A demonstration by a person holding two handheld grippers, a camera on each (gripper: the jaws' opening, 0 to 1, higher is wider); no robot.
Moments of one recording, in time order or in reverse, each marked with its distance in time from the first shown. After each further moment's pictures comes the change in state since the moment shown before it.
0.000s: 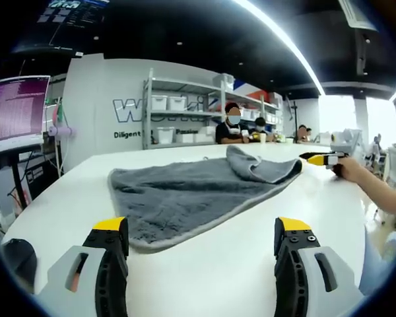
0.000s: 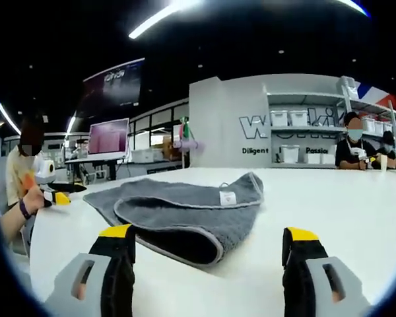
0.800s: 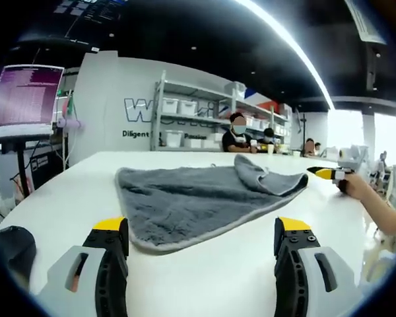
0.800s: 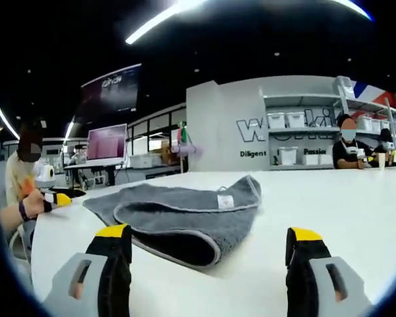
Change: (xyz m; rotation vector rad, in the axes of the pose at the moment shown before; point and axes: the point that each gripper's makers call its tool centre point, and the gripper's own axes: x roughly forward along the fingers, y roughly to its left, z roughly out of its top) left arm -0.002 0.011 0.006 -0.091 -0.047 0.050; right arm -0.003 -0.001 0.003 0.018 -0.026 -0.011
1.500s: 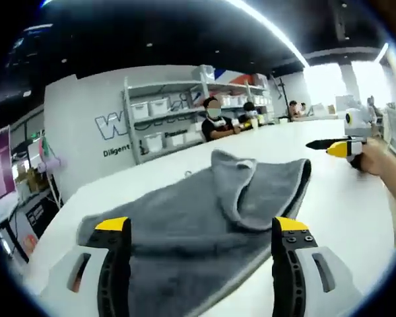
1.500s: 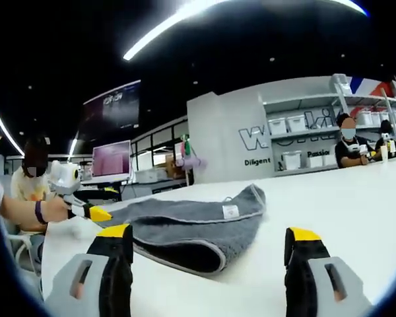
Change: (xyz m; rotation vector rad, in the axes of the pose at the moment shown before) left arm 0.128 -0.109 0.048 0.405 0.061 -0.113; right arm -0.007 0.002 0.012 0.070 -0.082 0.037
